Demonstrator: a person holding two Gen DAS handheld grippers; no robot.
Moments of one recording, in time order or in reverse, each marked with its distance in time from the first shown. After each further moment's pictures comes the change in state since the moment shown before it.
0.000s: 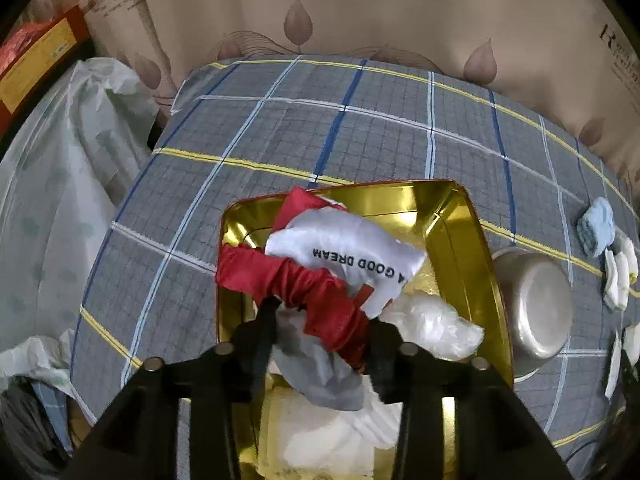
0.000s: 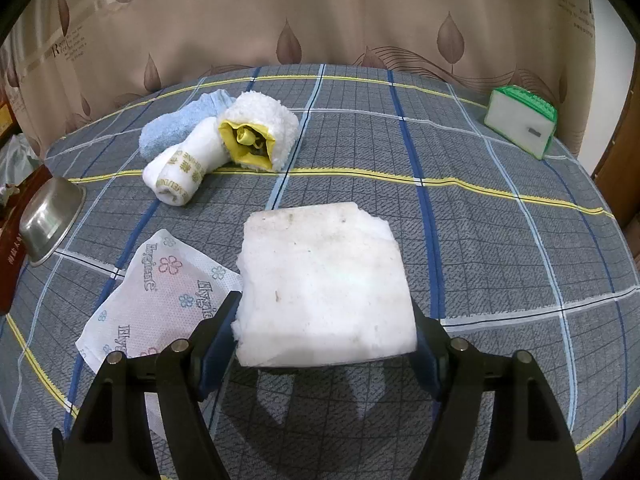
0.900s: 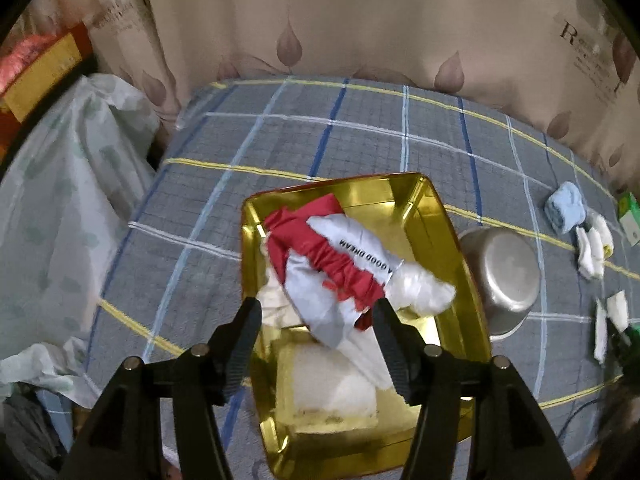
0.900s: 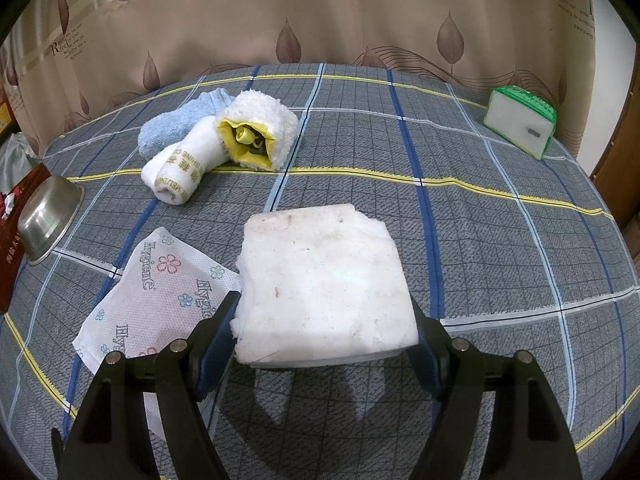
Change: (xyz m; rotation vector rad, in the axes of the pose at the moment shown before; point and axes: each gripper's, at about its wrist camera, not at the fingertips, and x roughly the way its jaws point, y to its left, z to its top) left arm -0.052 0.006 -0.029 0.042 -0.059 -0.037; right arm 0.000 0.000 0.000 -0.001 0.000 0.000
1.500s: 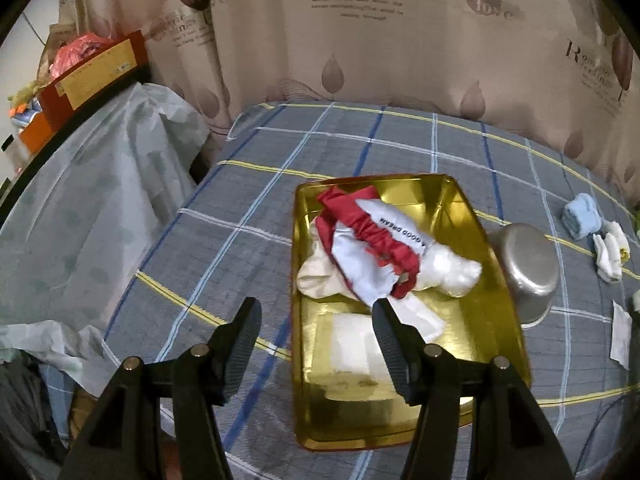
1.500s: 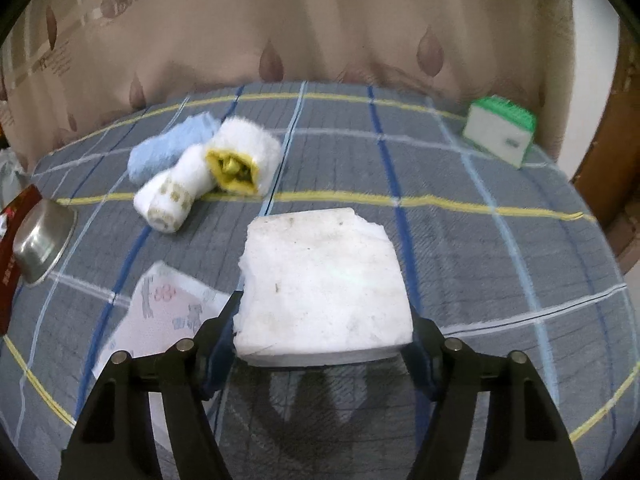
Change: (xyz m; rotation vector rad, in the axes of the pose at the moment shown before) left arm -0.024 0.012 -0.058 -0.069 -0.164 0.110; right arm -0.017 -0.003 0.010 0.029 -0.050 -0.075
